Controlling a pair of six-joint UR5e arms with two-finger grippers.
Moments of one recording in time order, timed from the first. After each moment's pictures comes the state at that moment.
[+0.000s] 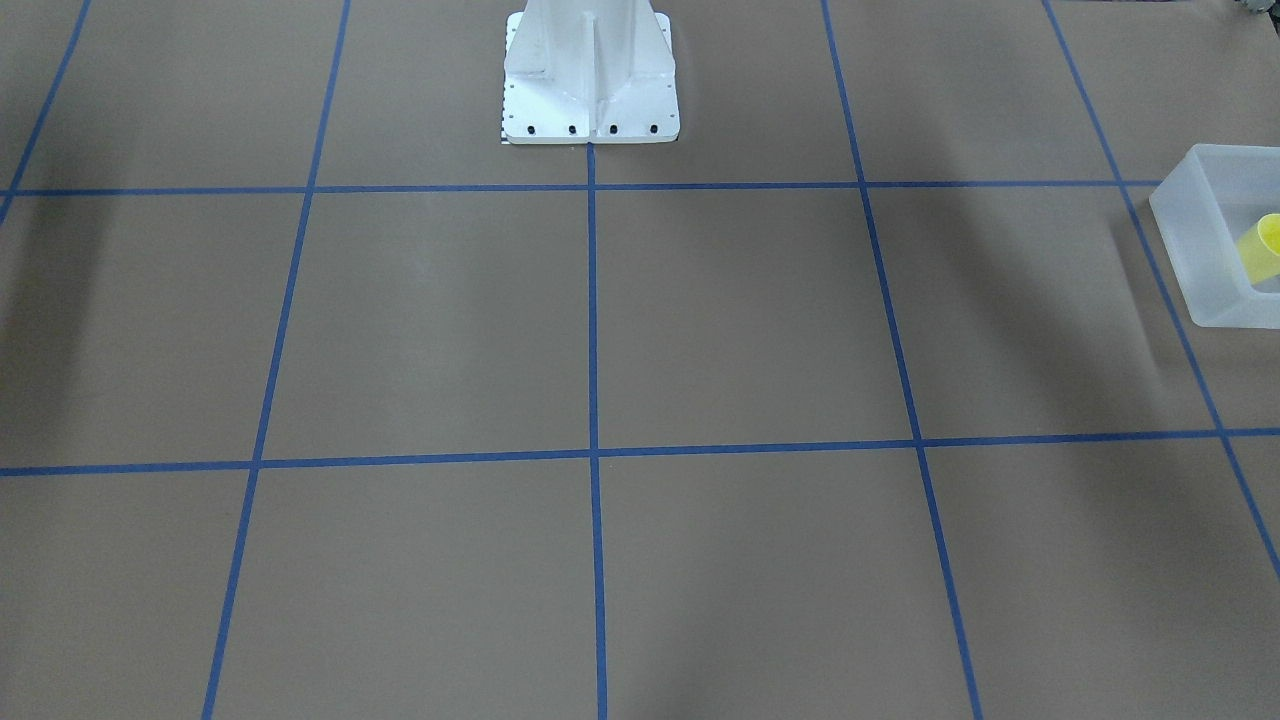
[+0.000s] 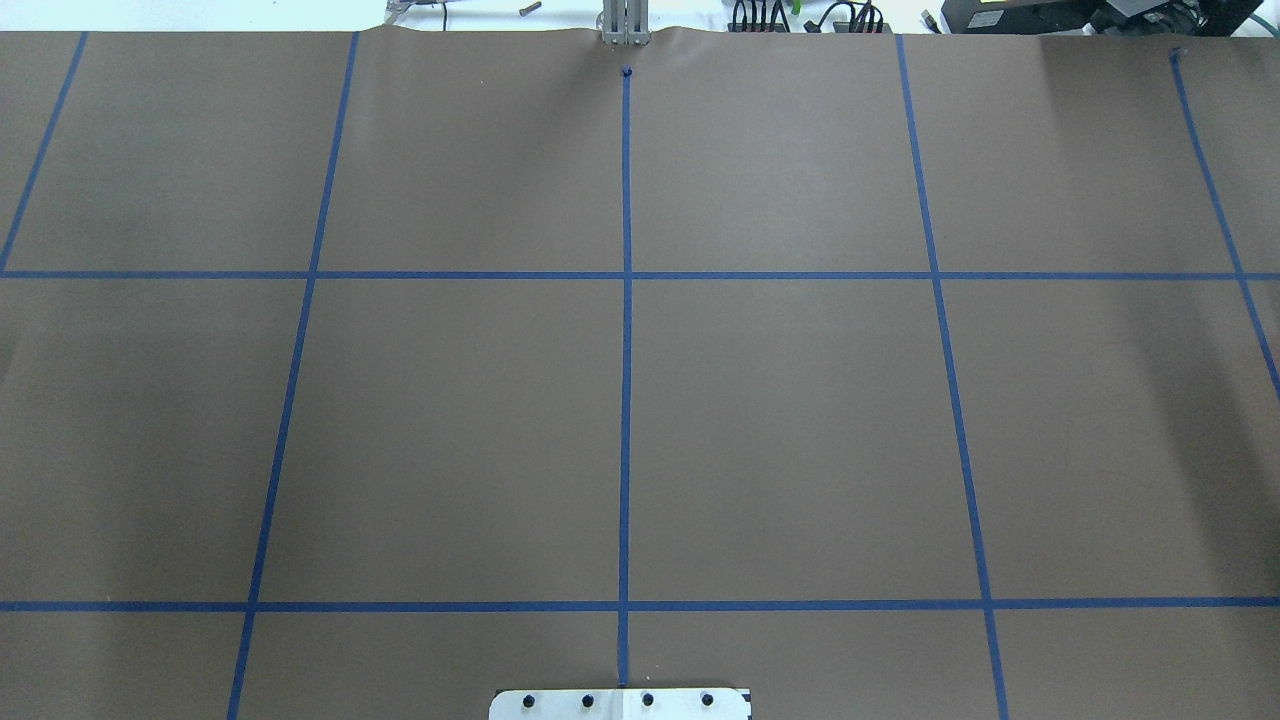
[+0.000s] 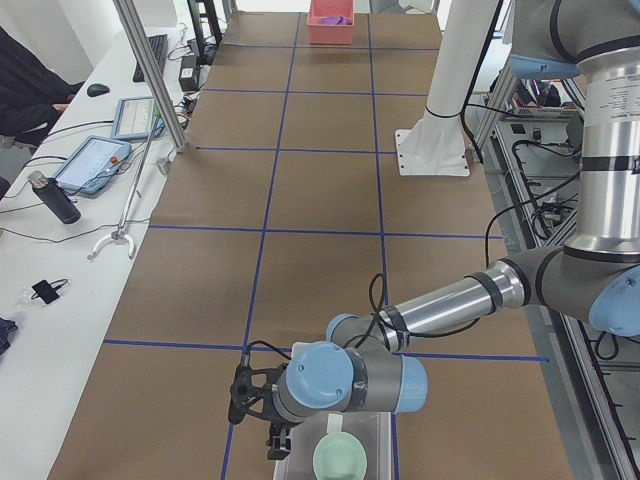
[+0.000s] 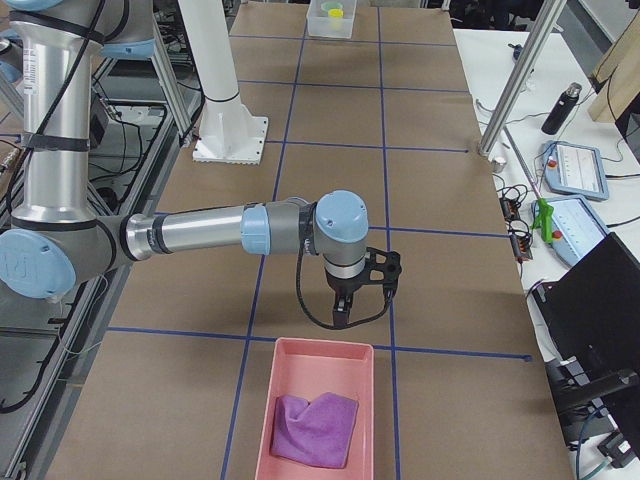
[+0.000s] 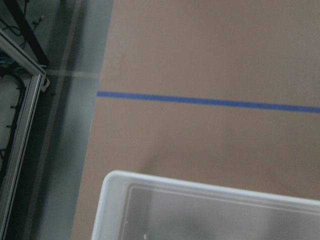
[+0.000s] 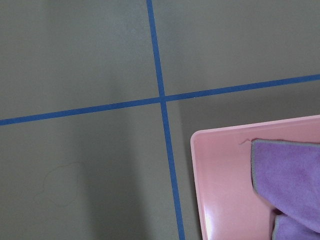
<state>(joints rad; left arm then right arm) -1.83 -1.53 -1.36 -2.02 -2.39 0.07 1.64 -1.68 1.86 -1.67 2.35 0.16</state>
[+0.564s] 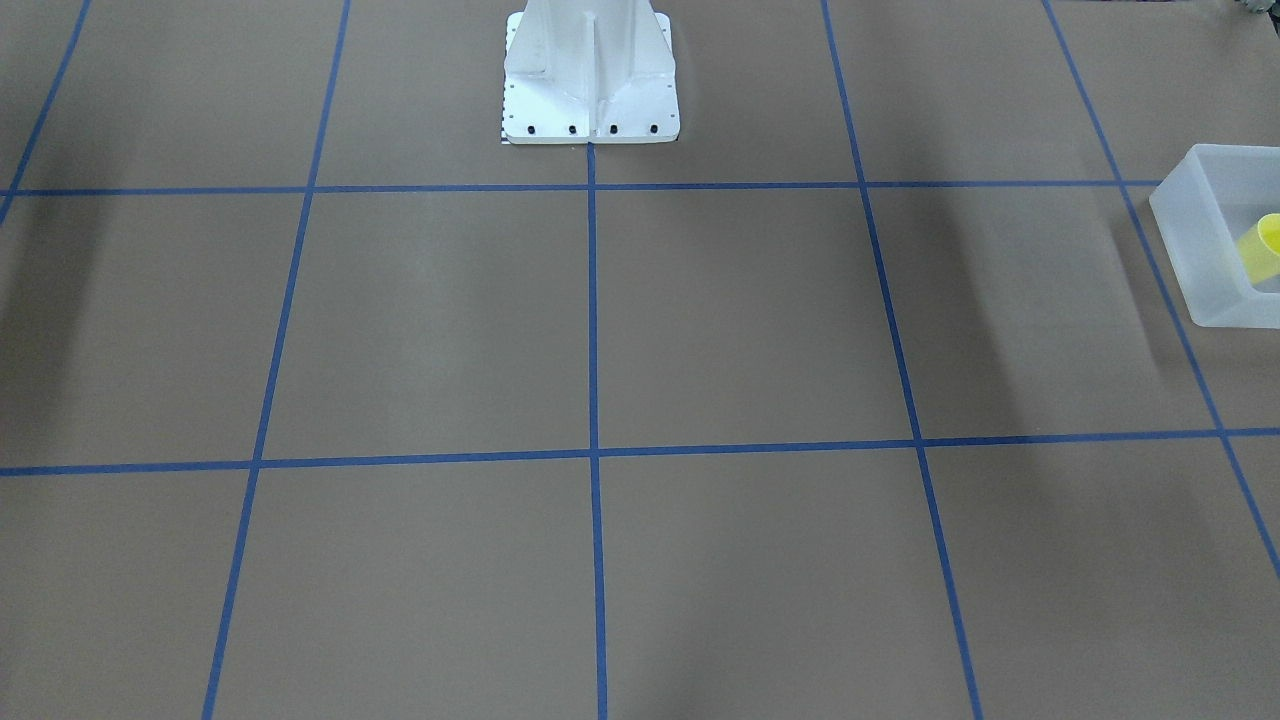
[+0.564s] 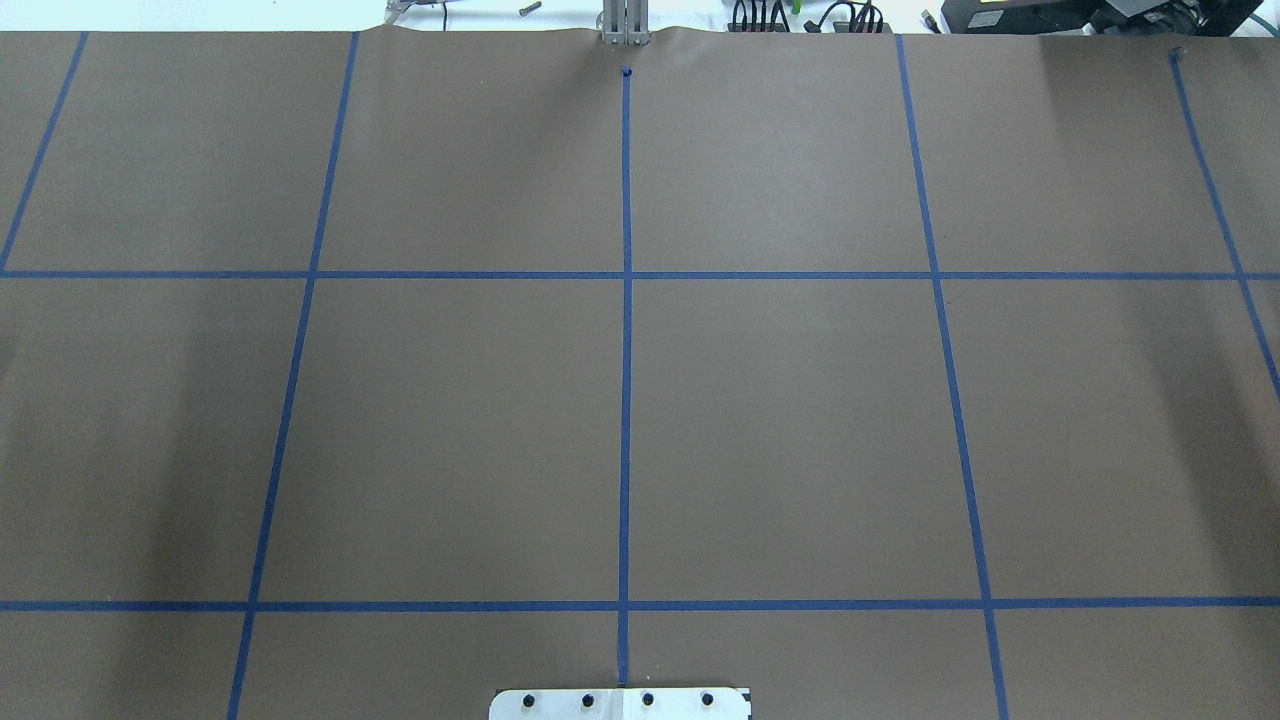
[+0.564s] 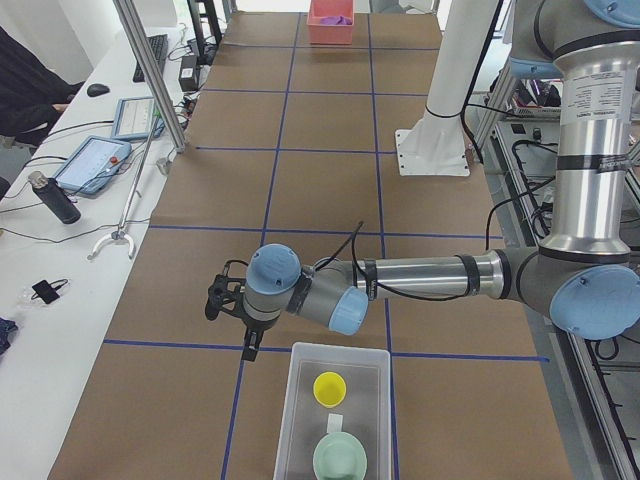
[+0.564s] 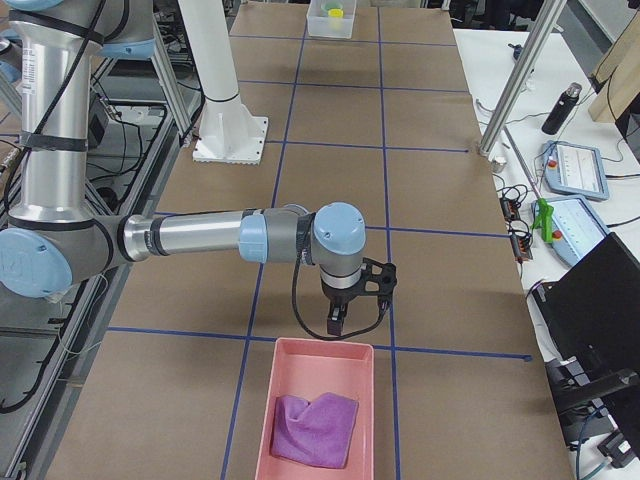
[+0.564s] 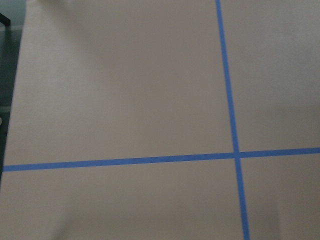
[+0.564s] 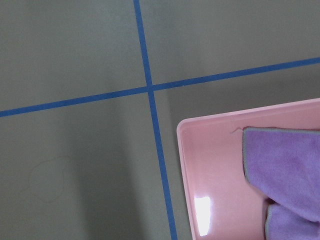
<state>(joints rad) -1.58 -1.54 -1.55 -2.01 -2.36 -0.17 1.63 -1.70 1.82 -1.67 2.34 0.16</state>
